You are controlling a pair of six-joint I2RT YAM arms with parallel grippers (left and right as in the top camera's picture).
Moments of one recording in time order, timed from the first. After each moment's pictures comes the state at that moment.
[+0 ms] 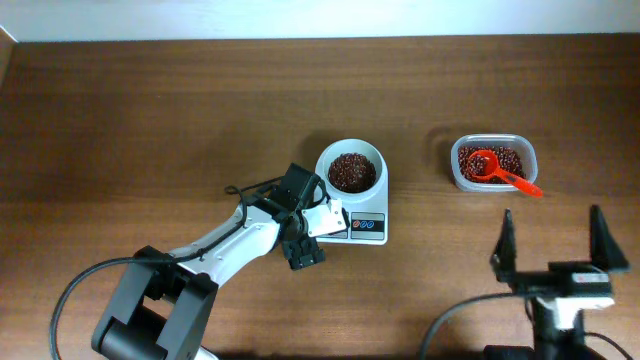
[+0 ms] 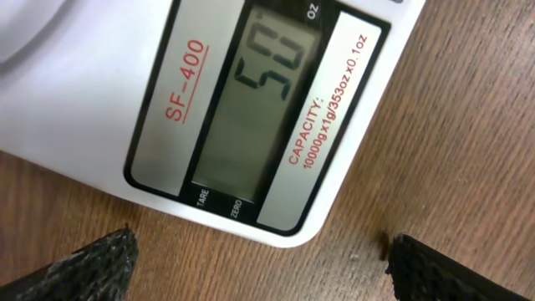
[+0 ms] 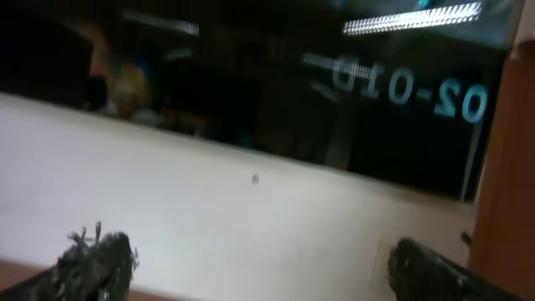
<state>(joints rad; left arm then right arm) -0.51 1.68 0.87 -0.49 0.11 0.77 -0.04 0.01 0.33 0.12 -0.11 -0.20</state>
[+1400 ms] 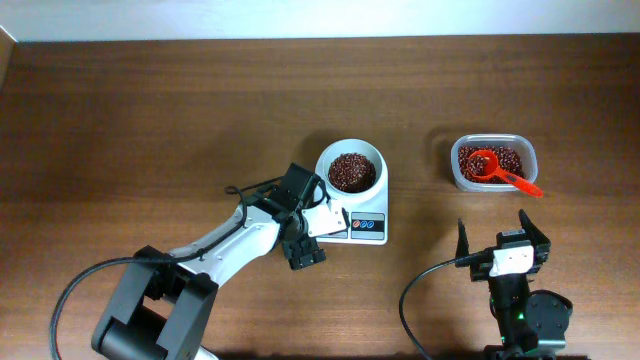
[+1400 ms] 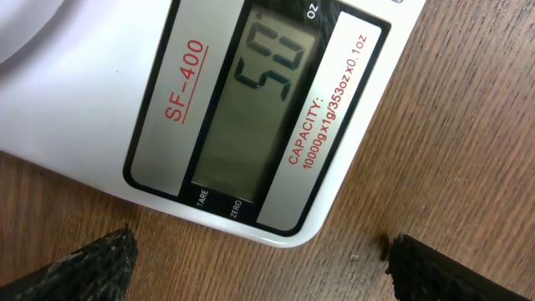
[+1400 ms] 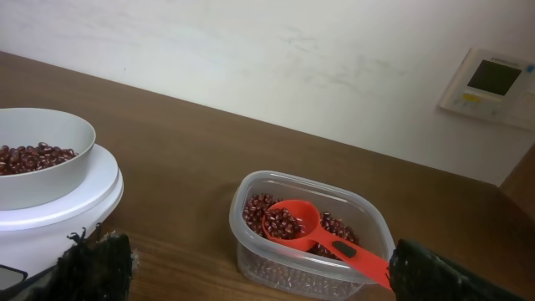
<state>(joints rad) -0.51 1.68 0.87 -0.49 0.11 0.77 -0.04 0.01 0.01 -0.06 -0.11 -0.24</state>
